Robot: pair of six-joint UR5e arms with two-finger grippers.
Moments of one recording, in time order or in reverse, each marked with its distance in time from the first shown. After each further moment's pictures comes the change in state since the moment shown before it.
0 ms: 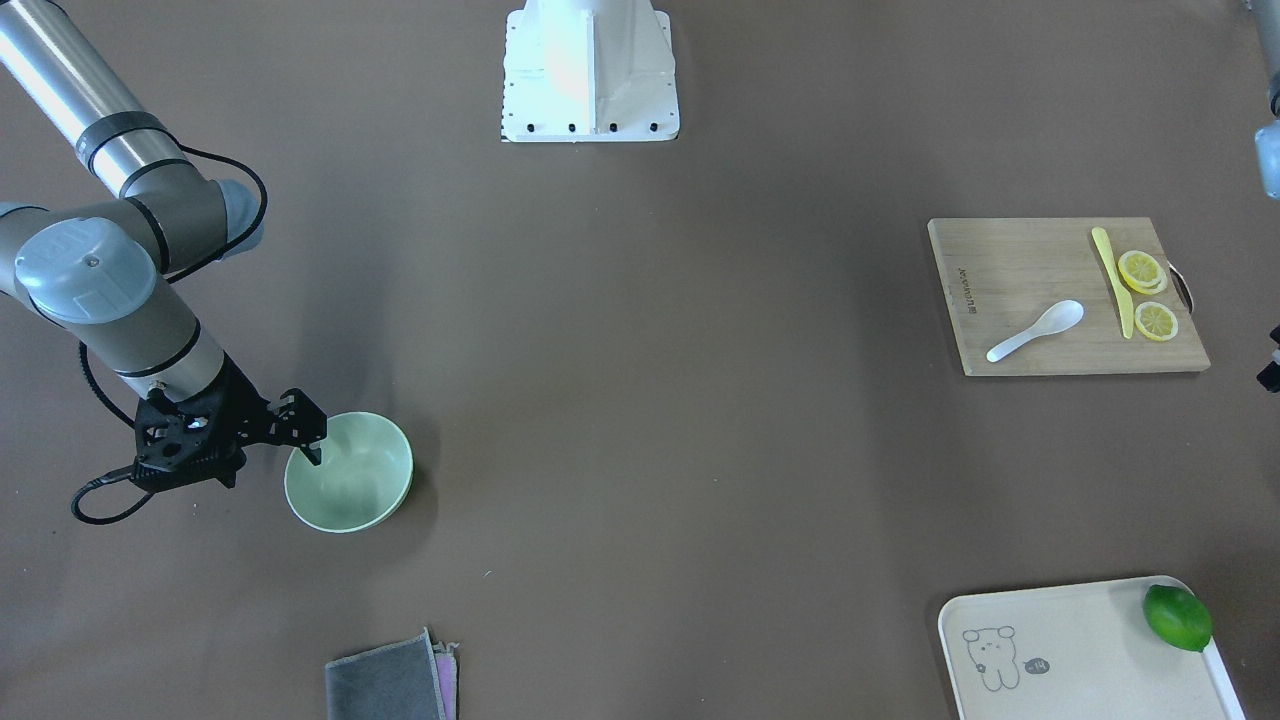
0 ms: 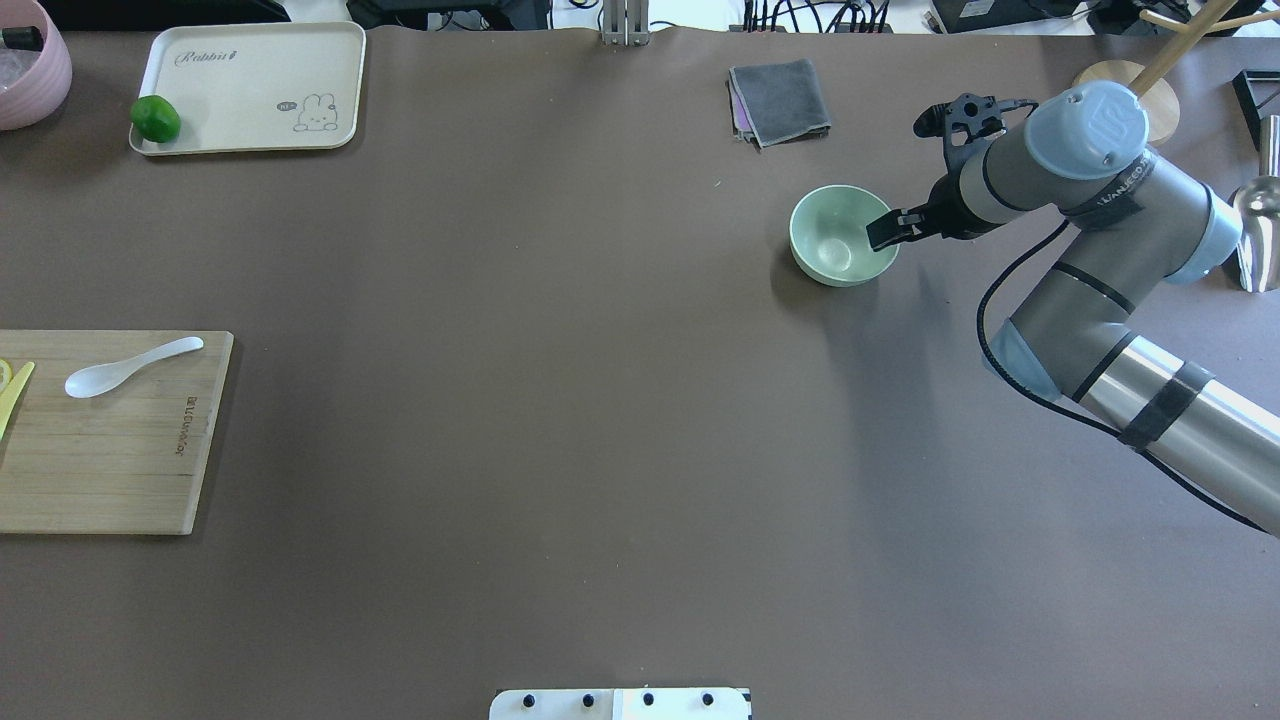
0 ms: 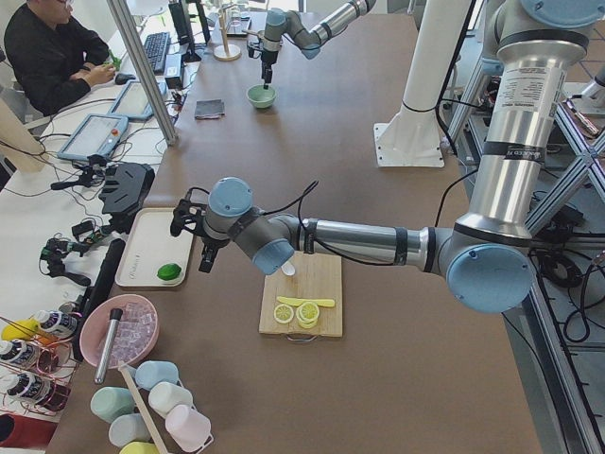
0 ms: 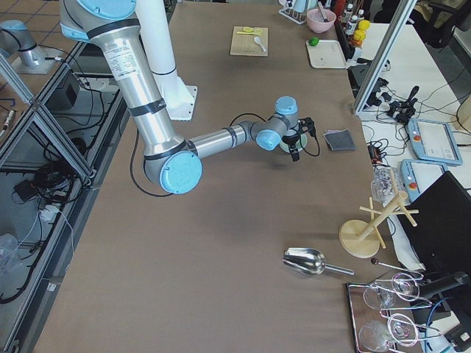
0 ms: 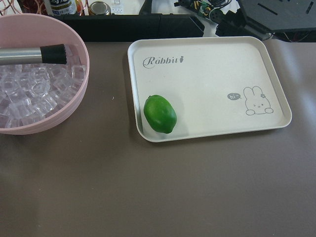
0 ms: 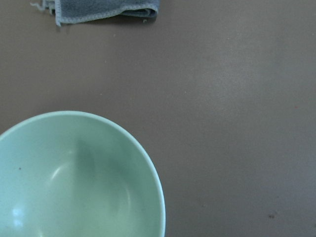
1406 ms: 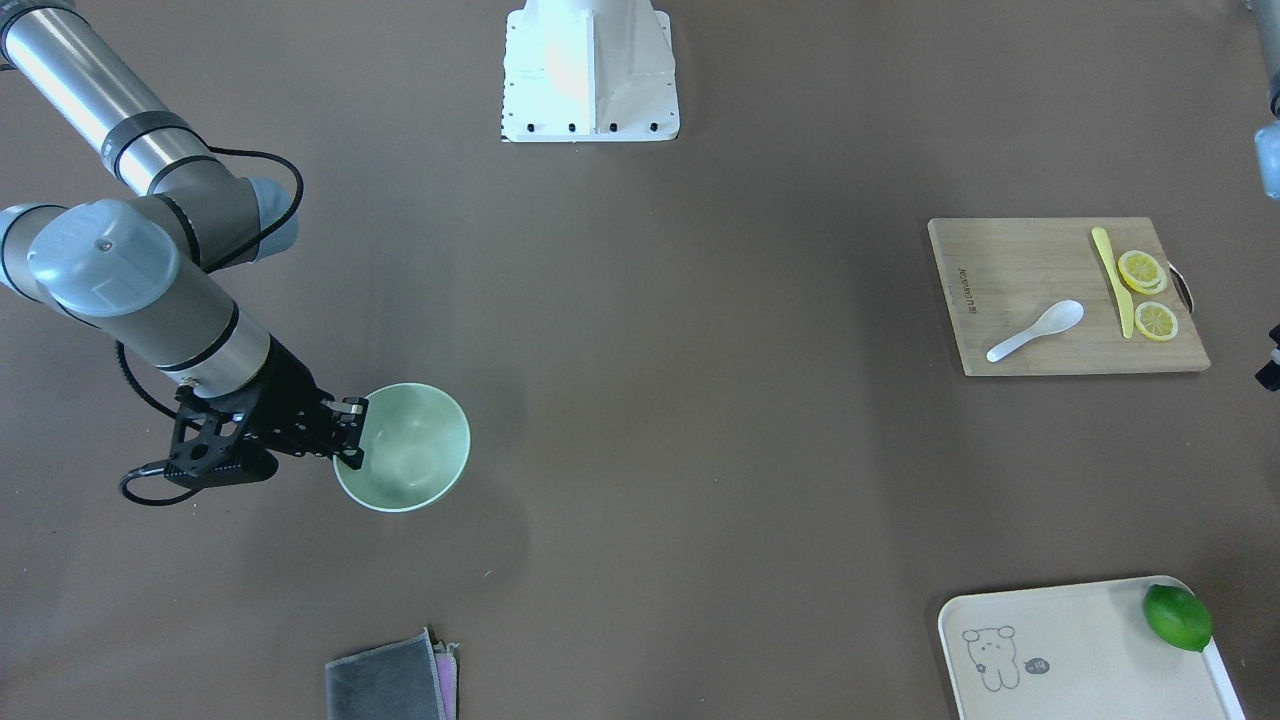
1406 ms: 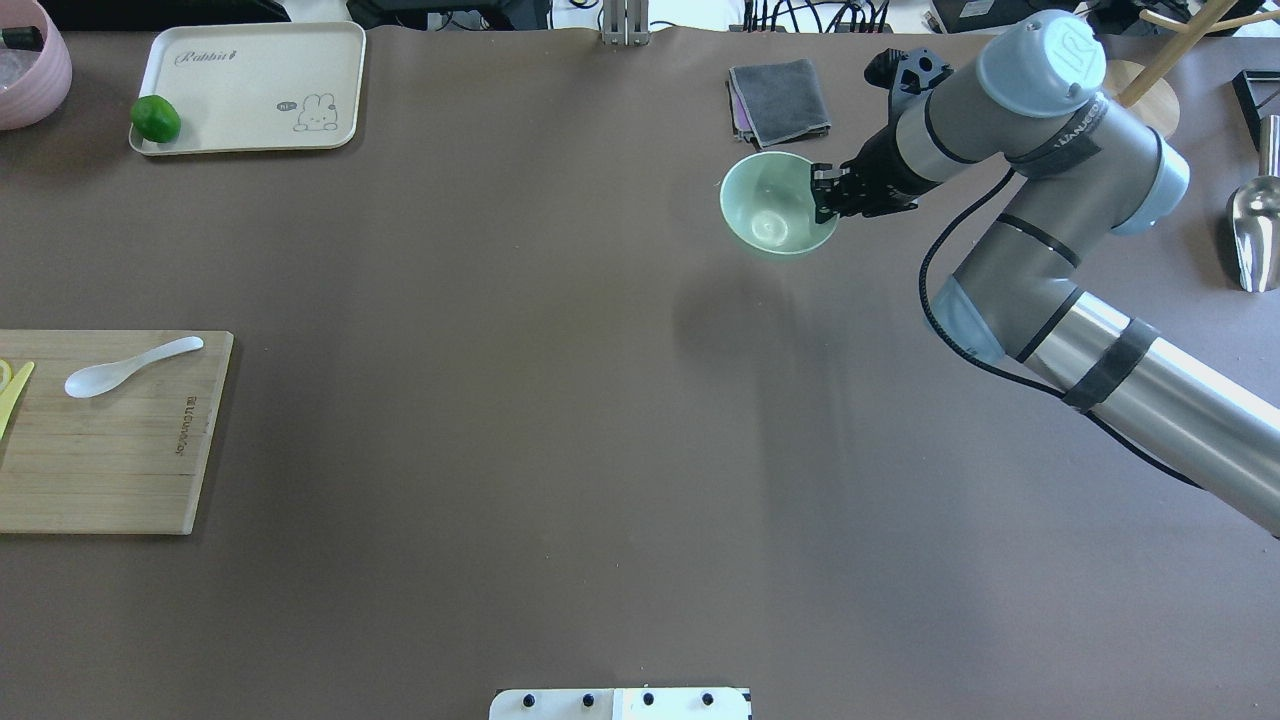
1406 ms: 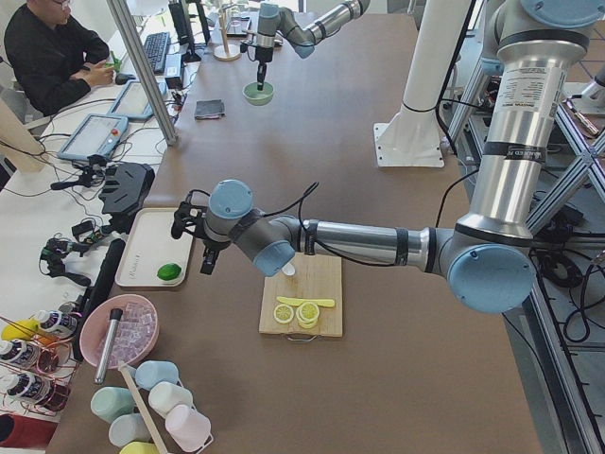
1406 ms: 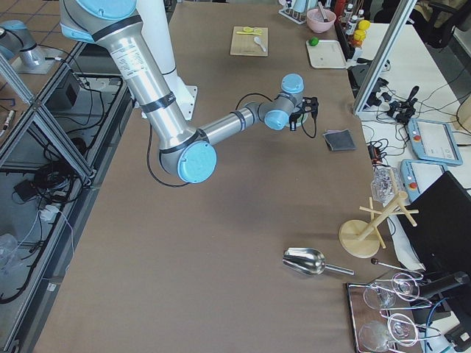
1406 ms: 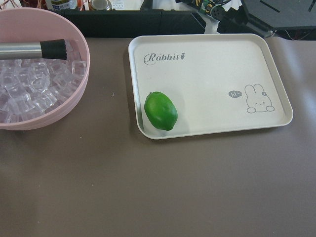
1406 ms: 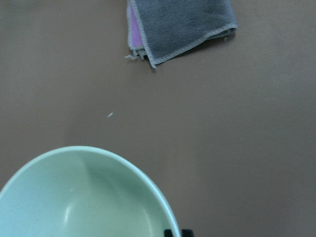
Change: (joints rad) left arm 0.000 0.008 0.001 0.000 -0.005 -0.004; right arm -0.021 0.135 0.035 0.001 0.127 0.388
